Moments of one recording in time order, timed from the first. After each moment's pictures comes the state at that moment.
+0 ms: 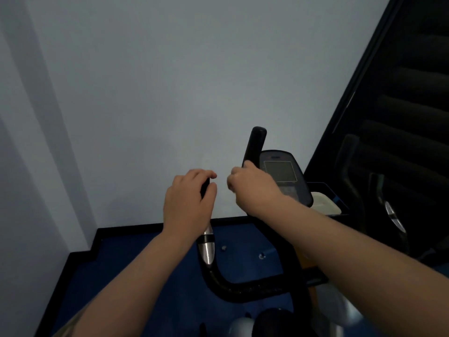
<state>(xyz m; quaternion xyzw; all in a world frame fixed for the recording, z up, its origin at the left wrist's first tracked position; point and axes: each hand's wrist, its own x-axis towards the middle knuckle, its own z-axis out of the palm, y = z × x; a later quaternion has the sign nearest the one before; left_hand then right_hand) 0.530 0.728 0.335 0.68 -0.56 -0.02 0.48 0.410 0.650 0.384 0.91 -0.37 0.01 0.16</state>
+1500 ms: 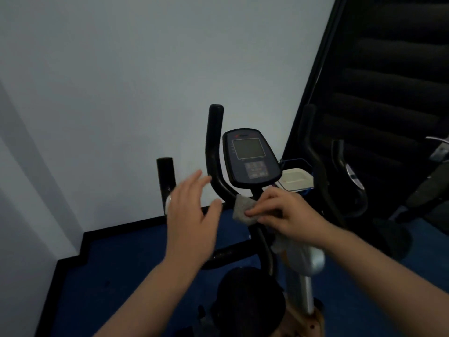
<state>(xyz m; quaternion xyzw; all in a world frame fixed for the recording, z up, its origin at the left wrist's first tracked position) 0.448 0.785 0.325 0.63 -0.58 -0.11 0.51 0.247 0.702 0.345 0.89 -0.35 0.21 -0.19</state>
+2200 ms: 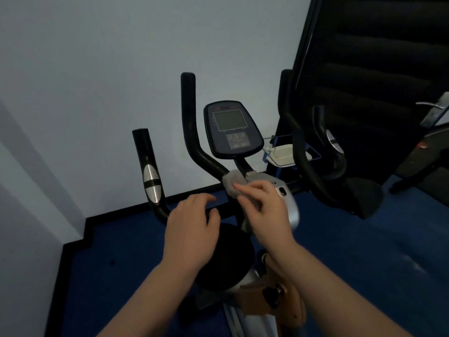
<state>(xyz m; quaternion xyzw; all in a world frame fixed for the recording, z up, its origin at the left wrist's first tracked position) 0.398 0.828 0.294 0.69 -0.61 -0.13 0.36 0.252 0.777 0.292 0.73 -0.48 0.43 -0.24</state>
